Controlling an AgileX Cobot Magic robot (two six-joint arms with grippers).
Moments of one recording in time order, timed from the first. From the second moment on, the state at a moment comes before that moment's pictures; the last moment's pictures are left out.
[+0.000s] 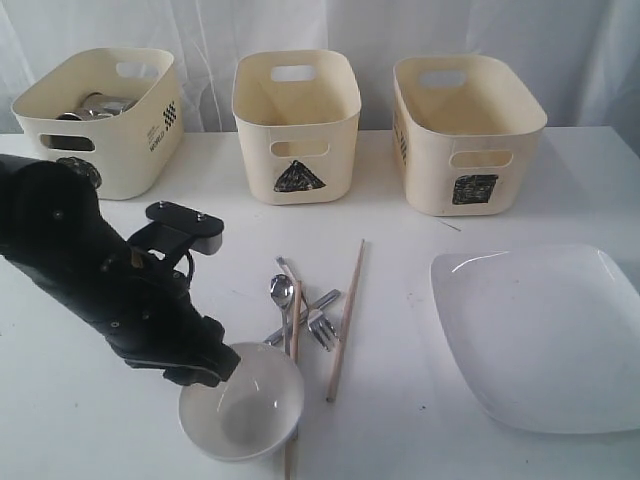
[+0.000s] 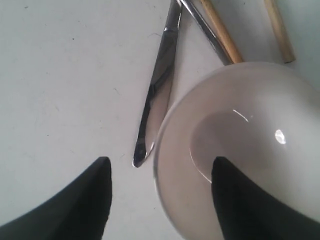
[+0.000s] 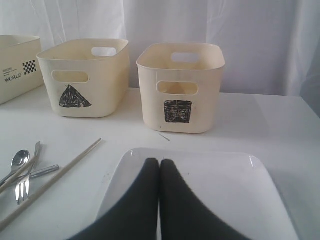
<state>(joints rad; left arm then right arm) -0.63 1.55 -0.88 -0.22 0.63 0.13 0.03 0.01 -0.01 0.17 0.18 -0.12</state>
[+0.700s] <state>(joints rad) -0.63 1.66 -0.88 -0.26 0.61 0.13 0.03 0.01 -0.01 0.17 0.18 -0.12</state>
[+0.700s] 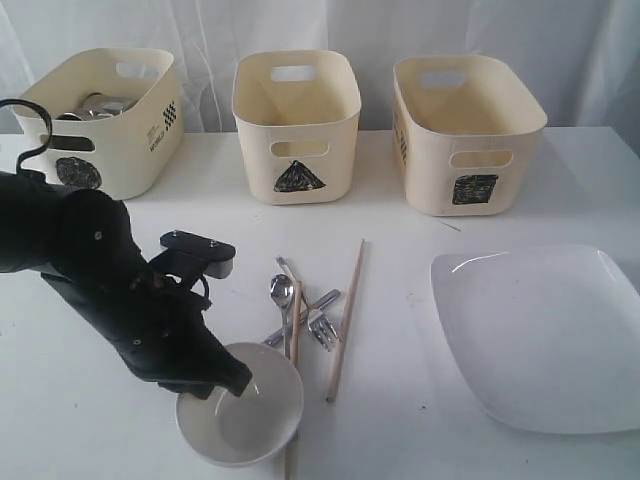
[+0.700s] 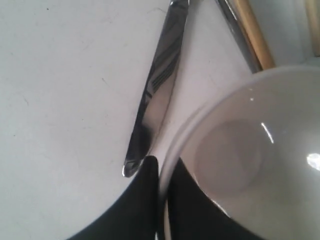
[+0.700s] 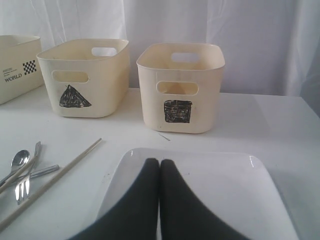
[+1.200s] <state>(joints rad) -0.60 1.34 -1.07 0.29 0.66 -0.16 0.03 0.01 -0.01 0.17 0.18 -0.12</state>
